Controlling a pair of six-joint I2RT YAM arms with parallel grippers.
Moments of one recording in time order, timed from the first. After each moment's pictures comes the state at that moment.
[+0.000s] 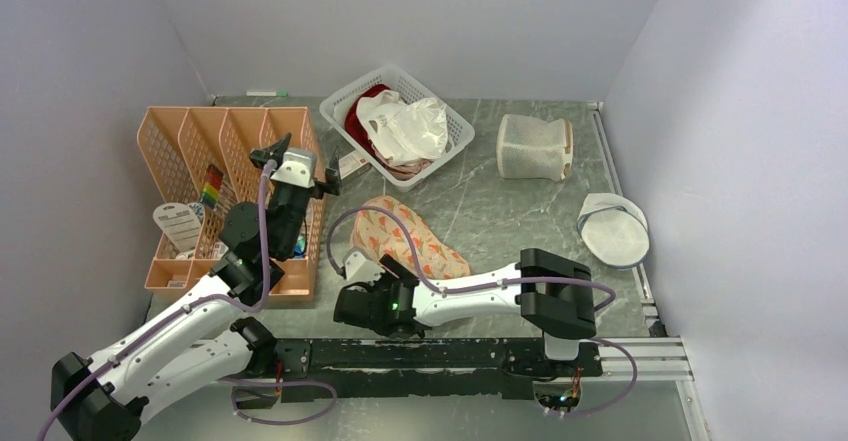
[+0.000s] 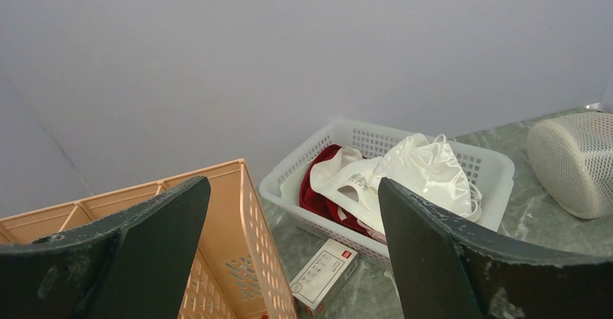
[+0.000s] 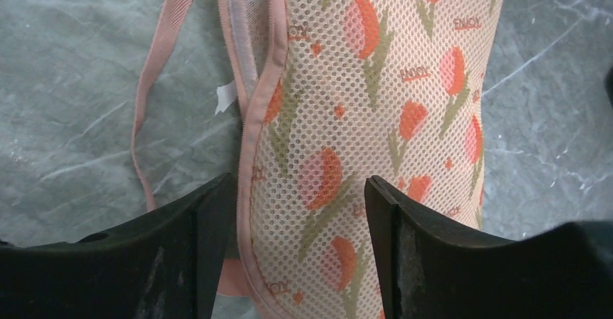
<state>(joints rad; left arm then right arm) -0.70 0.80 0.61 0.53 -0.45 0.32 1.46 1.80 1.14 -0.56 0.74 0.39</state>
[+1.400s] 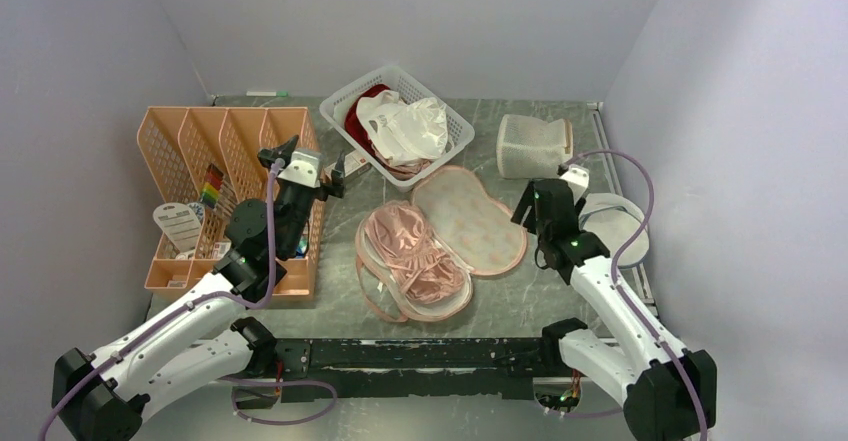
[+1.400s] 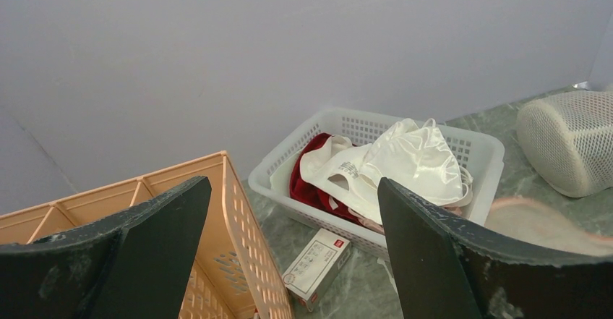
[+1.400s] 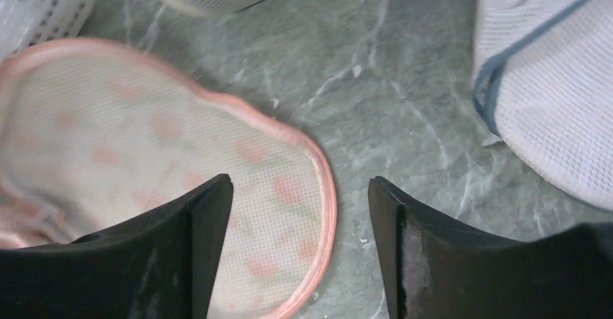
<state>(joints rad) -0.70 0.82 0.61 0.50 -0.42 0.31 0.32 0.93 0.62 -0.34 0.48 0.49</state>
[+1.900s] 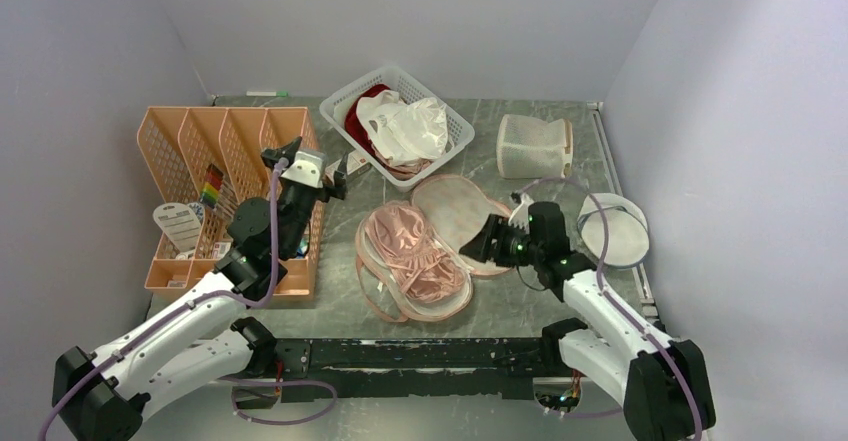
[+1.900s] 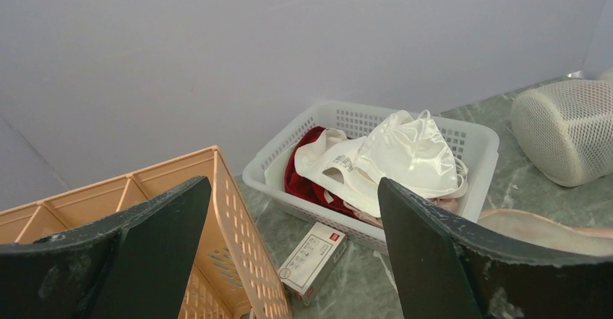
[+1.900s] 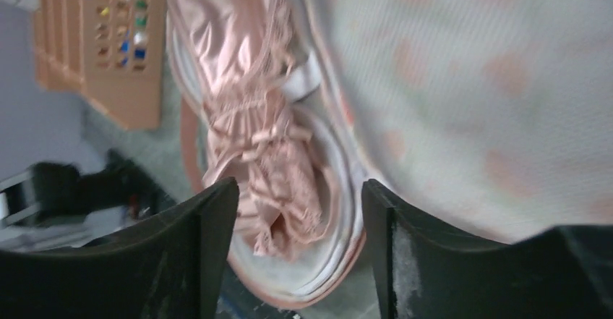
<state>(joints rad) -0.70 0.82 0.61 0.48 -0.41 0.30 0.30 0.93 0.45 -0.16 -0.43 0.52</state>
